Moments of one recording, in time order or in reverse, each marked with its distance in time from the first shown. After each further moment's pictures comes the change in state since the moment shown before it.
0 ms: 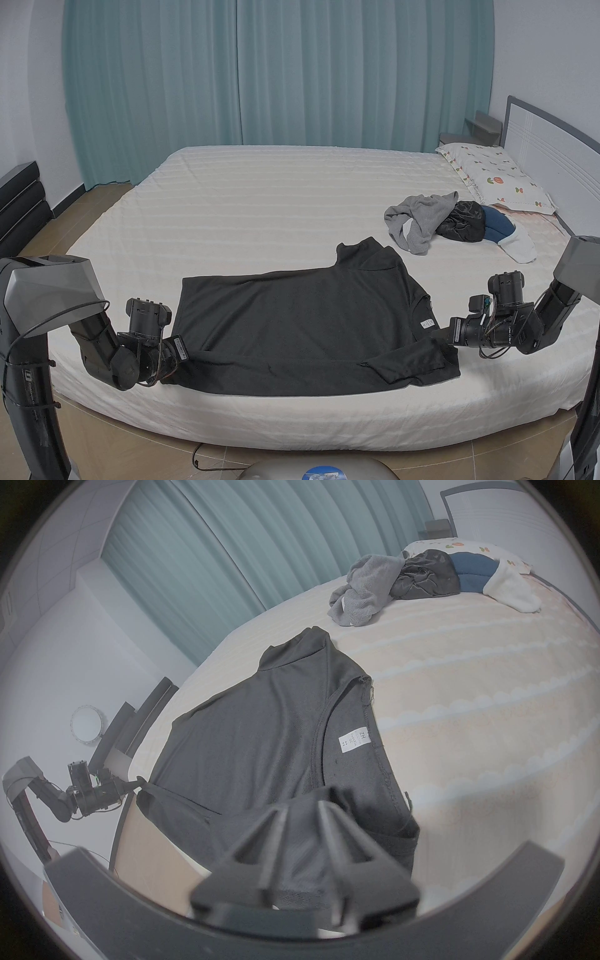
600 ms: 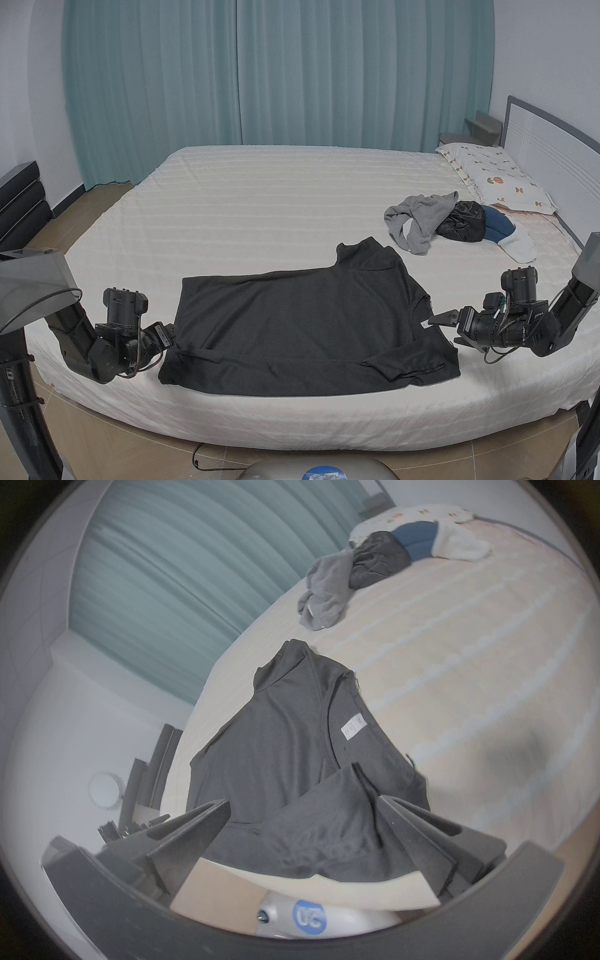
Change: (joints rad) left arm 0.071 -0.090 0.037 0.001 -0.083 -0.101; right arm 0.004 -0.123 0.090 -0.009 0.006 0.324
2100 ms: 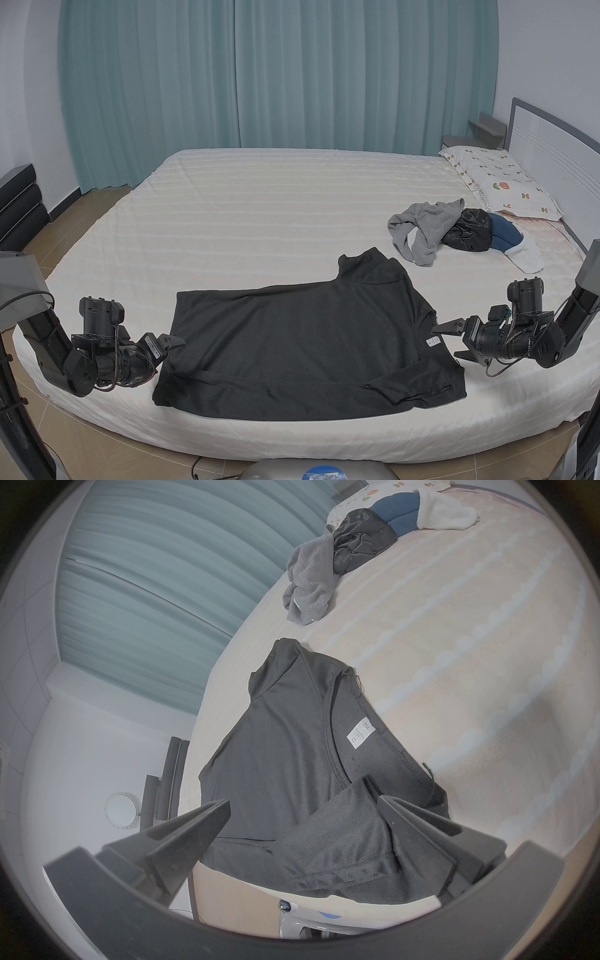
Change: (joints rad) left arm 0.059 -0.130 0.177 -0.025 -0.390 -0.160; right arm -0.017 -0.021 0.110 -0.066 0.065 0.111
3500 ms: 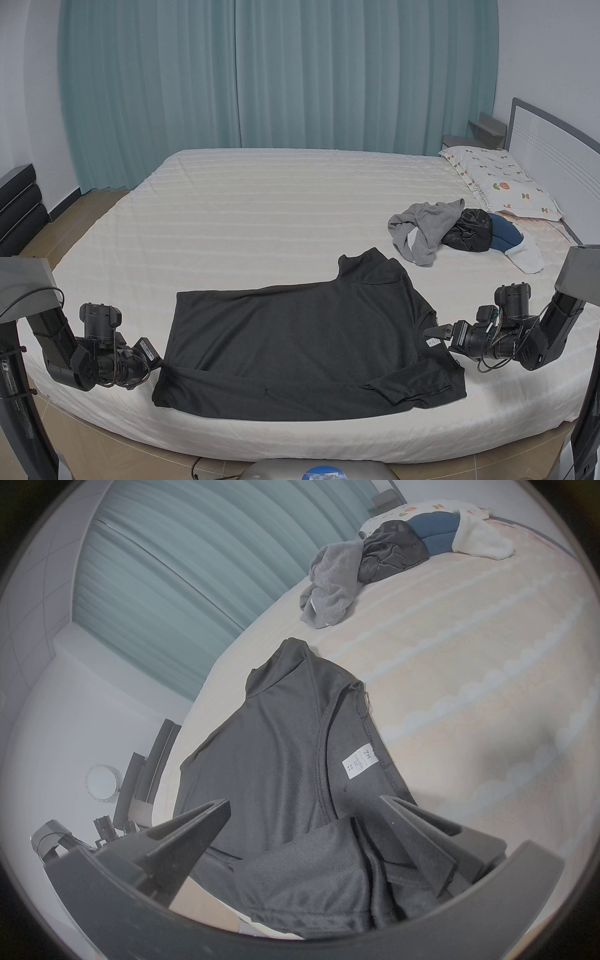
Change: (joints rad) left arm 0.093 0.131 -0.057 -0.003 -0.026 0.021; right arm 0.009 0.135 -0.056 -0.106 -0.041 -0.157
